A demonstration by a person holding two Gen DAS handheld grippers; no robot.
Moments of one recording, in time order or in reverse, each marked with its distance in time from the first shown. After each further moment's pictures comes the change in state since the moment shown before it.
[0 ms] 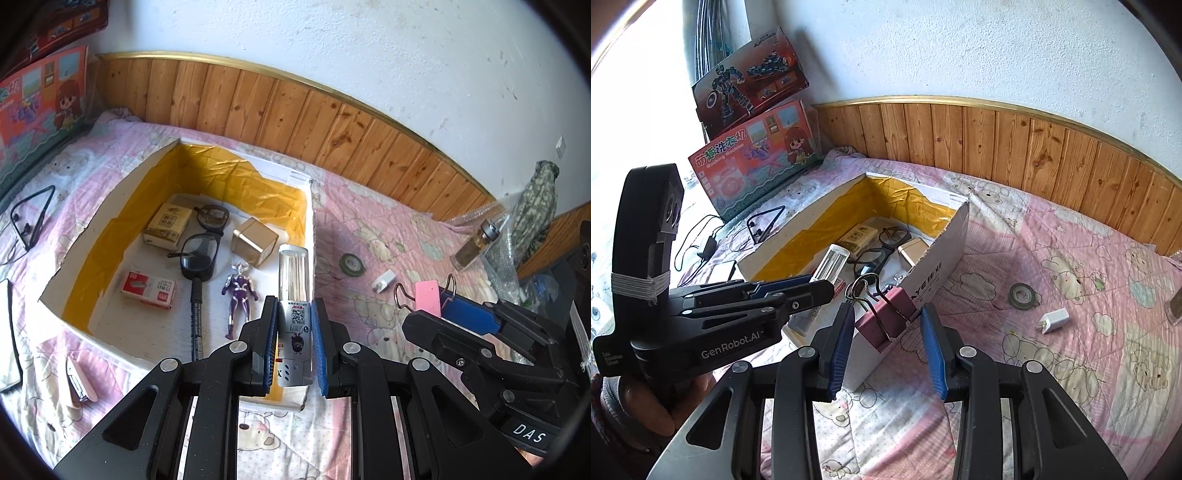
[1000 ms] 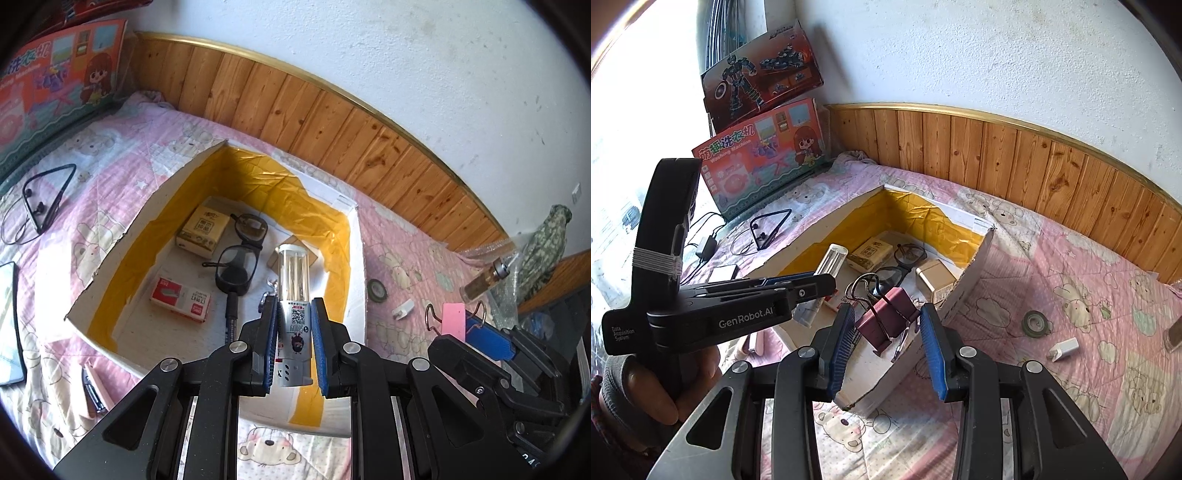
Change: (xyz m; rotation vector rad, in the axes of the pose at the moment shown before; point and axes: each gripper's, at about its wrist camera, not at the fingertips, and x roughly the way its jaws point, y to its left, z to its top) left arm 0.003 0.058 0.024 -0.136 -0.010 0.013; right arm 0.020 0.035 0.026 -0.062 -0.013 -0.019
